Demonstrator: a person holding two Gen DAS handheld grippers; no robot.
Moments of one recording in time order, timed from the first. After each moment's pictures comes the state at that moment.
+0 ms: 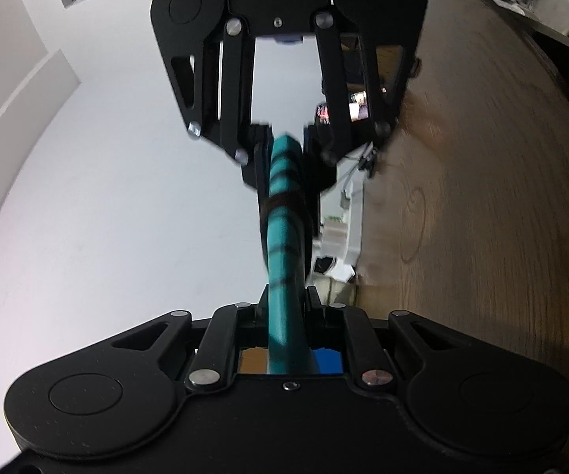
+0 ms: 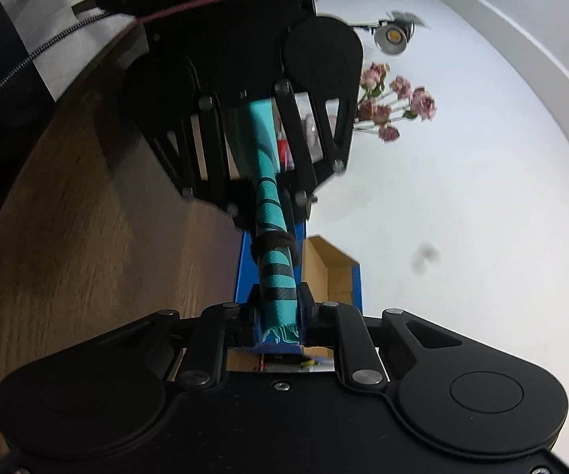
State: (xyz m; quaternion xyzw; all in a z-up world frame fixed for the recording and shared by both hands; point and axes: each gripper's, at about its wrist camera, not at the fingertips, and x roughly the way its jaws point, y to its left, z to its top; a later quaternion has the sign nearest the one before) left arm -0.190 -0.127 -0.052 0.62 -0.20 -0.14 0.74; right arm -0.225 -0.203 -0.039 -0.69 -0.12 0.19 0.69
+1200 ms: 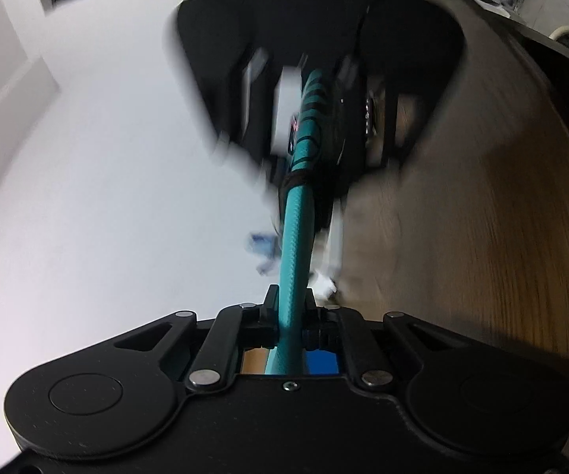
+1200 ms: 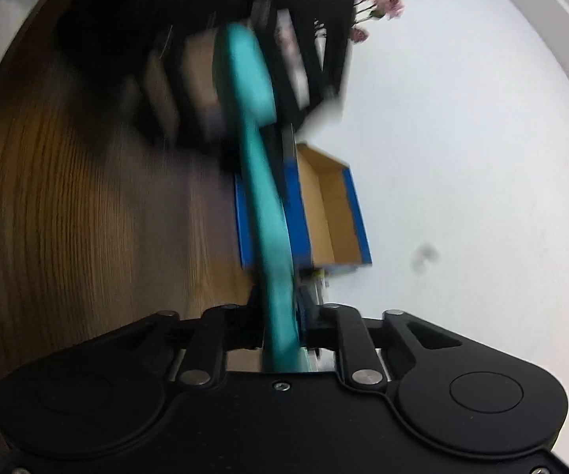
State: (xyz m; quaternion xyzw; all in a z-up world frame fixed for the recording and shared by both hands) left arm -0.218 -0.144 -0.052 0.63 -0.18 -0.16 0.74; right arm -0.183 -0.176 -0.060 -0.62 -0.03 0.08 0.78
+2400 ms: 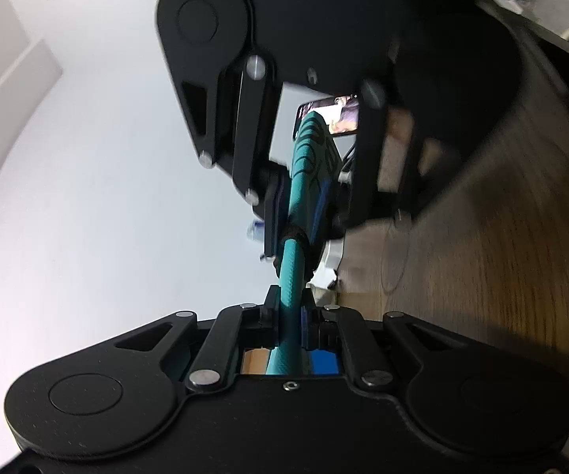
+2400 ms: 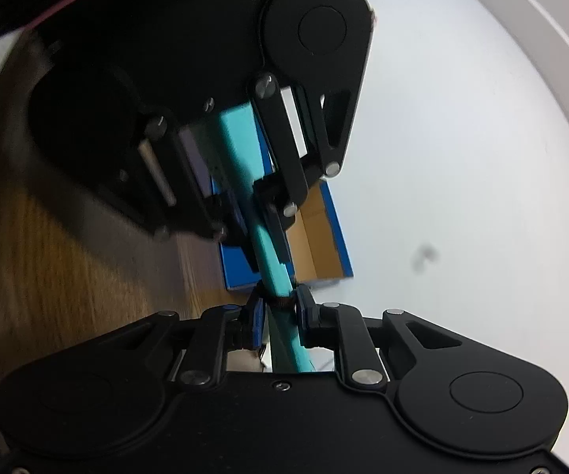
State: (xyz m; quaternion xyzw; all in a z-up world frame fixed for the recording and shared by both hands) left arm -0.291 -0.123 -0.034 0.64 -0.17 -0.15 0.74; right arm -0.178 -0.224 -0.094 -0.62 -0.07 0.08 0.78
